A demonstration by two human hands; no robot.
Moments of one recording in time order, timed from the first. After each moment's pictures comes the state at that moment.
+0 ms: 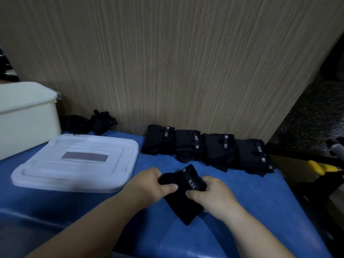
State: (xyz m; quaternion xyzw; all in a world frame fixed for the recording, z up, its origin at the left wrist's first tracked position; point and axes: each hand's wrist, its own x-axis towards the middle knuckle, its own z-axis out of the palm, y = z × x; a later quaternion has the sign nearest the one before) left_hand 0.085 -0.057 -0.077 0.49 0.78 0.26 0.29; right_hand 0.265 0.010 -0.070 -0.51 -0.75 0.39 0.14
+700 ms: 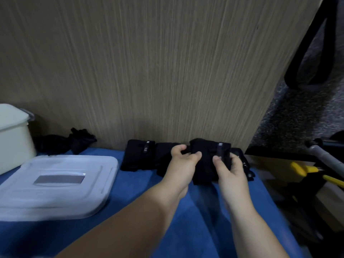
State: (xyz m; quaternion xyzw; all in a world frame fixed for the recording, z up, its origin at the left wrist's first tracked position) left_hand 0.192 0.047 -0.023 0.29 0.53 0.64 0.47; right_hand 0.306 0.068 -0.040 -0.47 -0.56 0.44 0.52
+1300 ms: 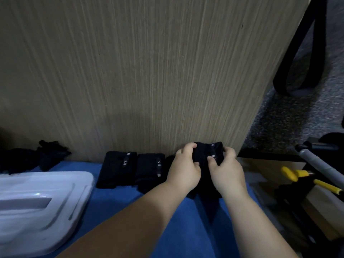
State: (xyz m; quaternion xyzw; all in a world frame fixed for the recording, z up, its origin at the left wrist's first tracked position) left_hand 0.207 0.119 -0.030 0.57 0.67 0.44 0.19; right_hand 0.321 0.143 -0.020 -0.62 -0.66 0.21 0.37
